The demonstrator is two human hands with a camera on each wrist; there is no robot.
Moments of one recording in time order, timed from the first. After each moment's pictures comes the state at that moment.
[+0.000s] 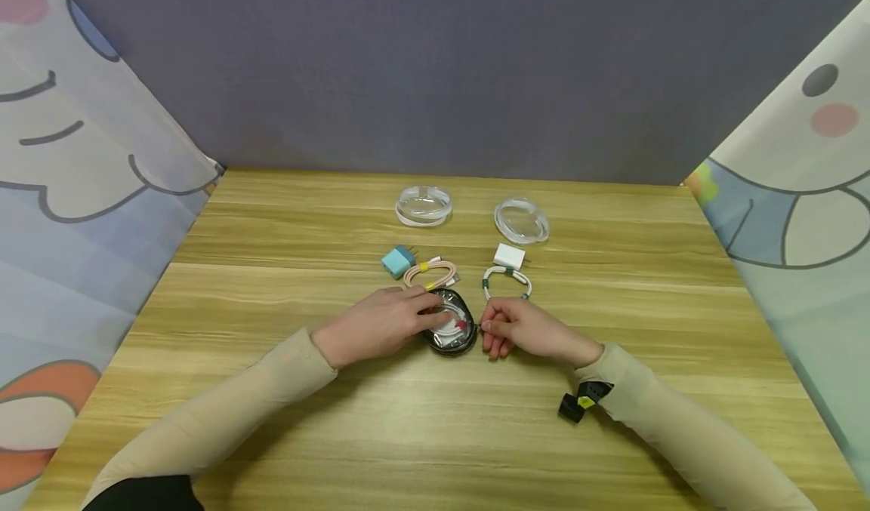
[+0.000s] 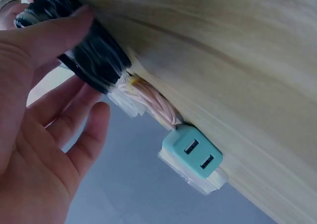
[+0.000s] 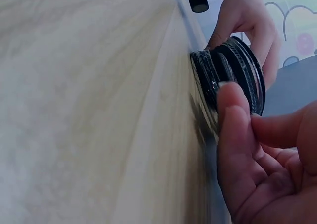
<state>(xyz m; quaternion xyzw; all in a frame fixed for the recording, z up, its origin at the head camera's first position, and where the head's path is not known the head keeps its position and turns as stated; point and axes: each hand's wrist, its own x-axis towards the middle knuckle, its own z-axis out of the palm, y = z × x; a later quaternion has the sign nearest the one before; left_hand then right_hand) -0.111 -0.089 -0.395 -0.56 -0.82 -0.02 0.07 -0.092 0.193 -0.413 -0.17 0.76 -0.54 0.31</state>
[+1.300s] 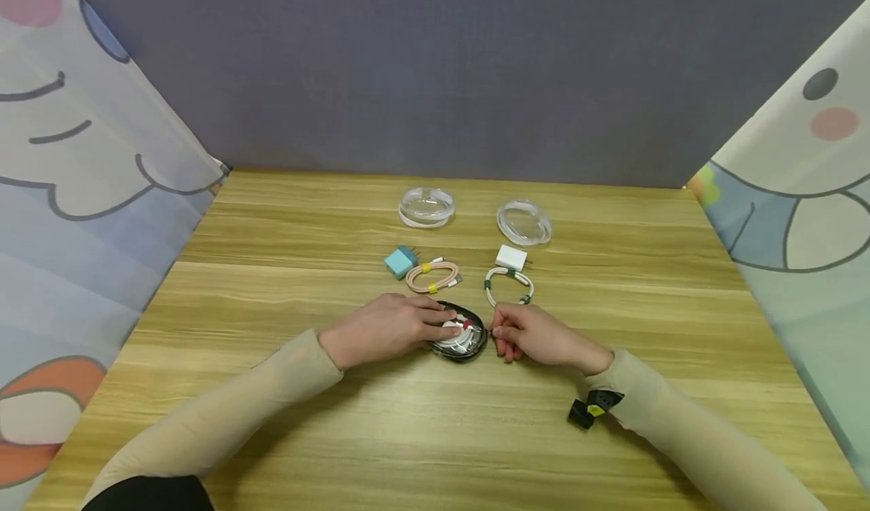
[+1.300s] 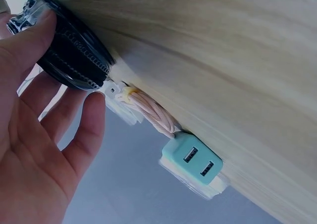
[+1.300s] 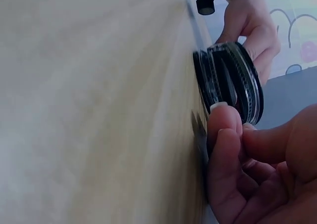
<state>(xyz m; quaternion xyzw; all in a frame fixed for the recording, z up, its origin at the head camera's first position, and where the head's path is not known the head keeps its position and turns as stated) -0.106 -0.086 -0.397 -0.58 -0.81 0.03 0.05 -0.081 0.201 -0.408 -0.21 0.83 -0.46 0.26</state>
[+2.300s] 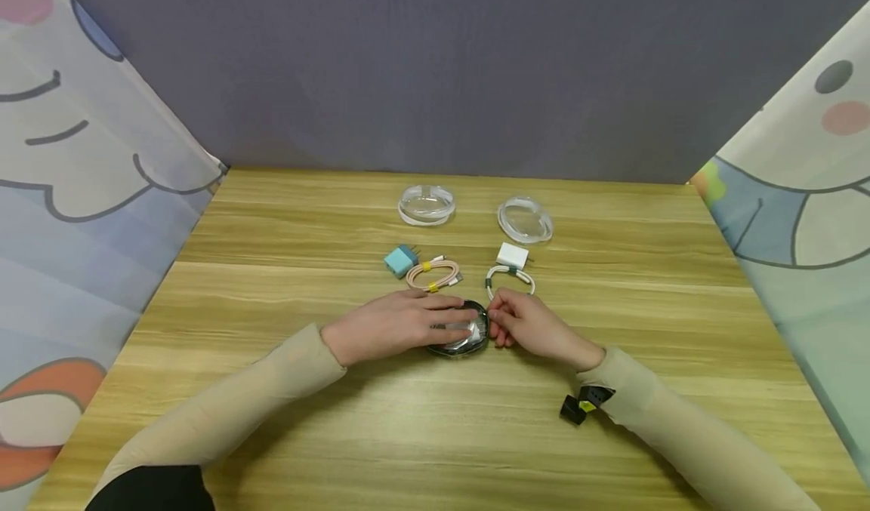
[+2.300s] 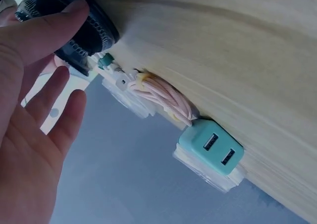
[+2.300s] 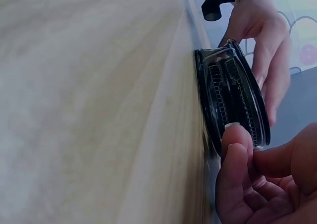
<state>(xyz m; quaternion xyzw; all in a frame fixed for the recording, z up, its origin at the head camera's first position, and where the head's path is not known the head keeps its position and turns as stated) -0.108 -0.083 -0.386 -0.63 -0.77 0.06 0.08 -0.089 0.191 -0.412 -0.17 0.83 -0.49 0.19</state>
